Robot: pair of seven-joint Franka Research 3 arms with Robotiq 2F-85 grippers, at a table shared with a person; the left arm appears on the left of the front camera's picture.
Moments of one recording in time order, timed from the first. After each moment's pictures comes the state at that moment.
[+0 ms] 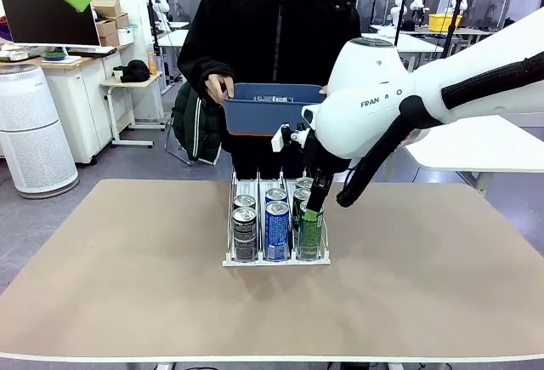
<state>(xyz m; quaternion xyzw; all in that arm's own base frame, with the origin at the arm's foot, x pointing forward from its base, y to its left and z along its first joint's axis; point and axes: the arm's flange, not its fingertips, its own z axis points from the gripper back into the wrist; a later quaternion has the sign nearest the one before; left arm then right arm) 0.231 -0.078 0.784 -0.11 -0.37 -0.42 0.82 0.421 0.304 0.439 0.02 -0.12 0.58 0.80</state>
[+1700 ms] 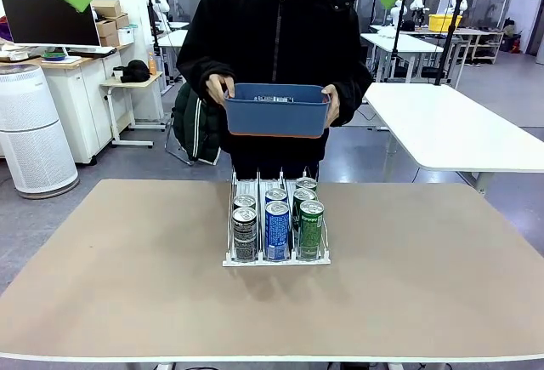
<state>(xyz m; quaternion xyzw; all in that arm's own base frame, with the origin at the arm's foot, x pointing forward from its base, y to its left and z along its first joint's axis) 0.231 -0.078 0.784 -0.11 -0.37 -0.42 0.82 0.420 0.136 0.784 0.15 -0.36 0.47 0.79</state>
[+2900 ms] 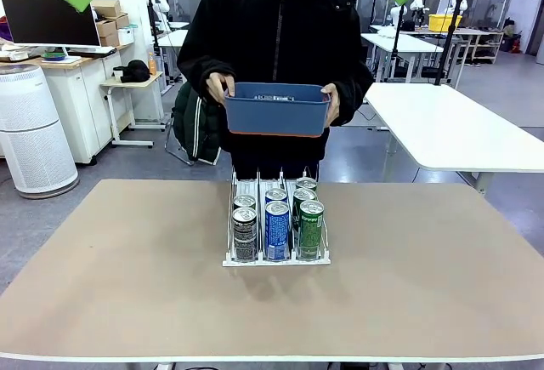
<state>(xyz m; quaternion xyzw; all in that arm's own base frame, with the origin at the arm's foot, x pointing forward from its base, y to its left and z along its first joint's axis) 0.231 -0.077 0.784 -0.11 -0.37 -0.42 0.82 0.409 0.124 0.789 0.15 -0.34 0.44 0.82</state>
